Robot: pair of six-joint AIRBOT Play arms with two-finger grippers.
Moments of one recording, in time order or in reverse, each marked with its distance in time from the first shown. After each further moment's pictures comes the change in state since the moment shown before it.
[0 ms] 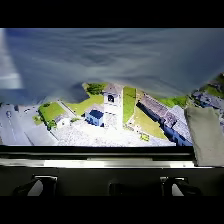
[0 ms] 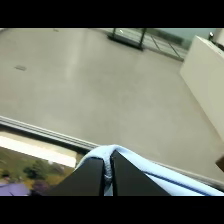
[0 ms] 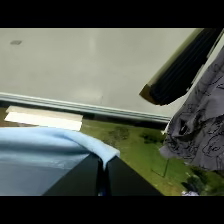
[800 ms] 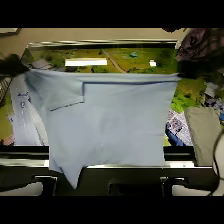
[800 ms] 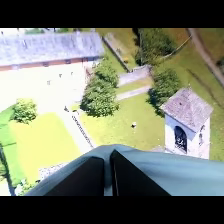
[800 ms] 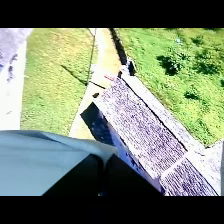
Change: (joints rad) left arm -0.162 -0.620 -0.296 -0.113 -0.037 0.183; right arm 0.134 -0.646 -0.244 -0.132 0.093 0.153
